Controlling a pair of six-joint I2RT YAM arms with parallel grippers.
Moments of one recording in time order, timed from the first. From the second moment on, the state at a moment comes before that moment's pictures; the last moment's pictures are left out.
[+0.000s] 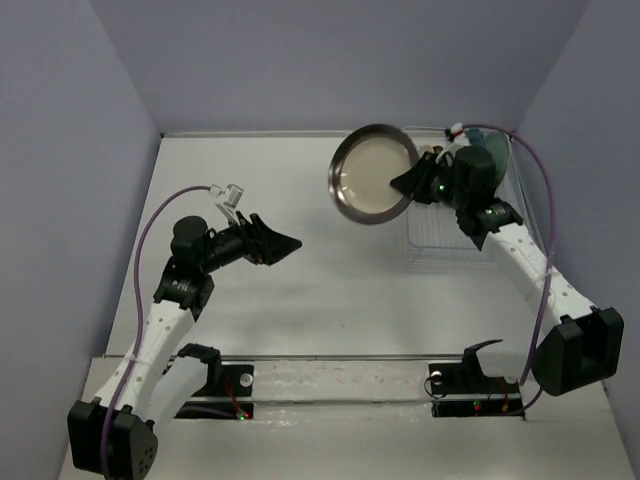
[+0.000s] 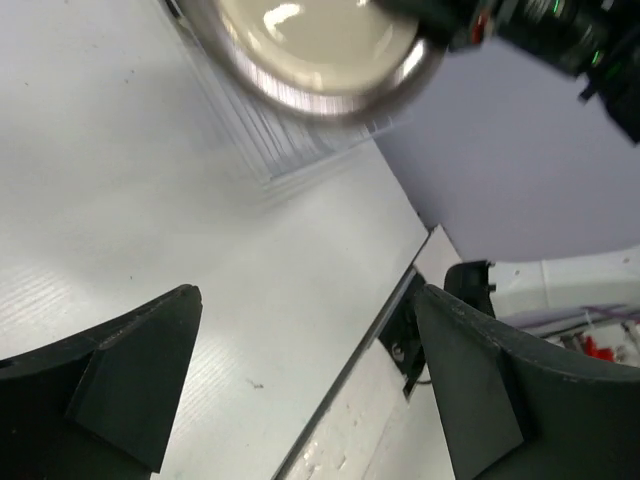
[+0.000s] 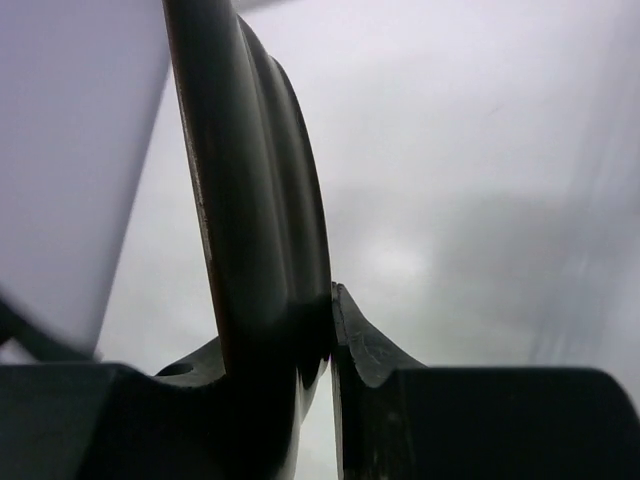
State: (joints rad) left arm -0.19 0.82 0.57 0.12 0.76 -0.72; right arm 0.35 1.27 1.06 -0.12 -0.36 0.61
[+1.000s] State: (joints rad) left arm -0.57 0.66 0.63 -0.21 0.56 -0.39; right arm -0.26 1.57 1.52 -0.12 0.34 0.08
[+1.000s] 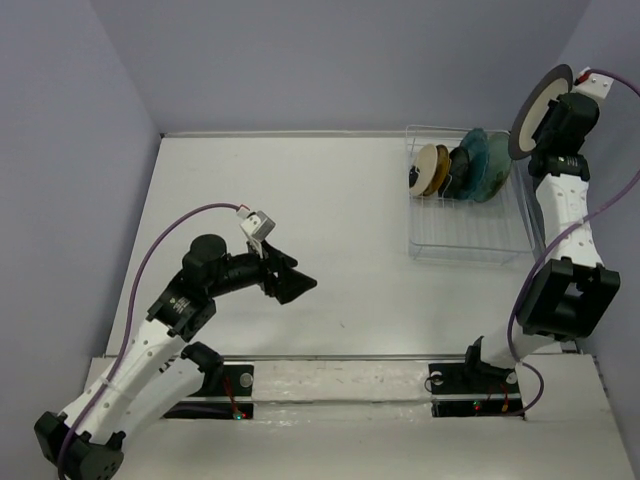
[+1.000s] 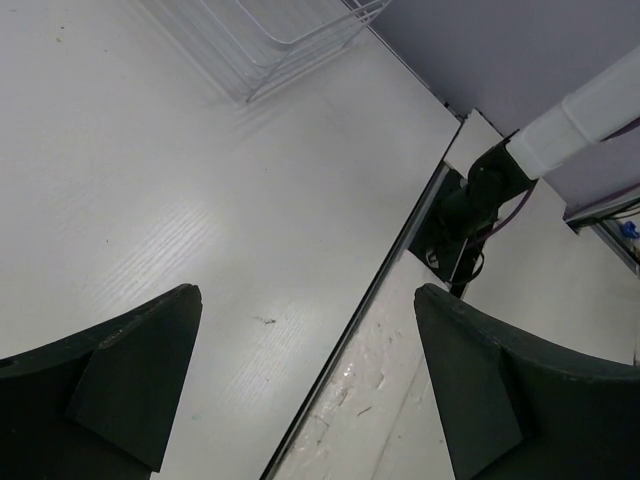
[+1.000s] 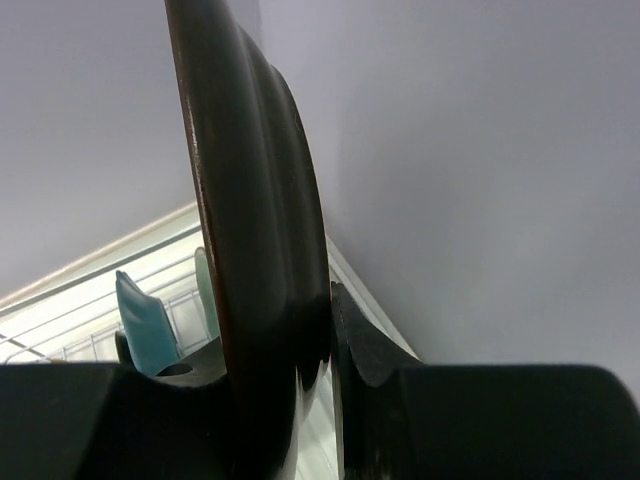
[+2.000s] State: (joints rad) left arm -0.57 0.68 0.65 -0.24 0.50 -0.38; right arm -0.29 1.64 1.48 -0.14 0.21 -0.14
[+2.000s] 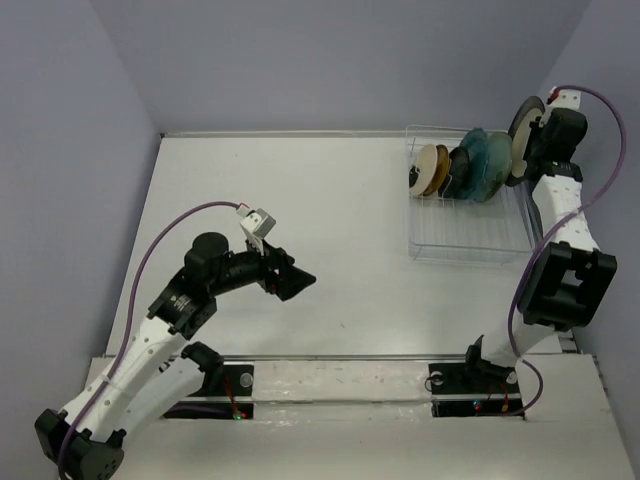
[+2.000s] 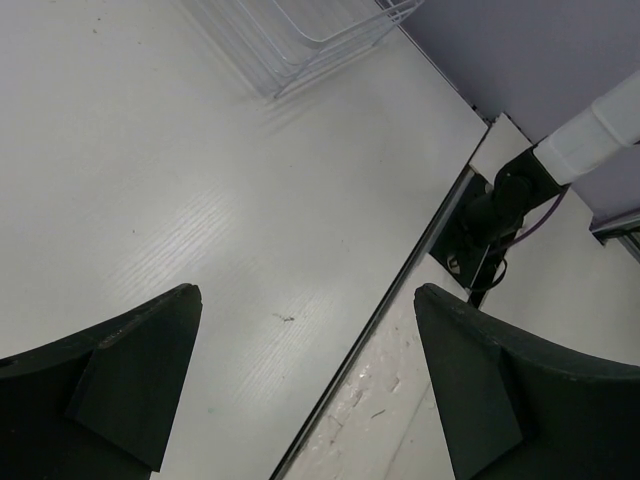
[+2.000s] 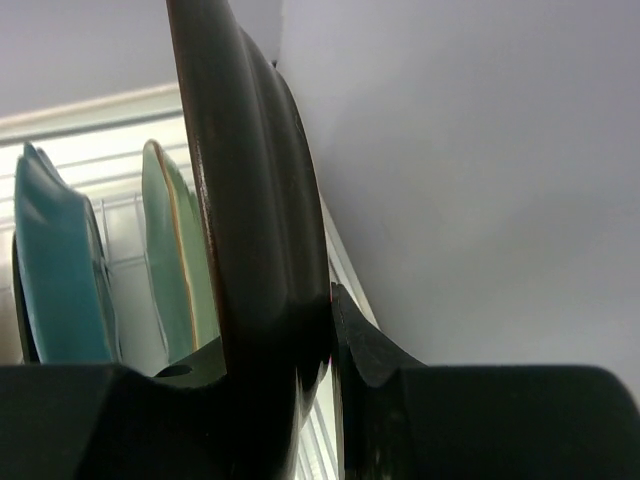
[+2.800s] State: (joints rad) left arm -0.54 0.68 0.66 -0.25 0.47 -0.37; right arm -0.29 1.72 1.34 -0.06 0.12 -0.15
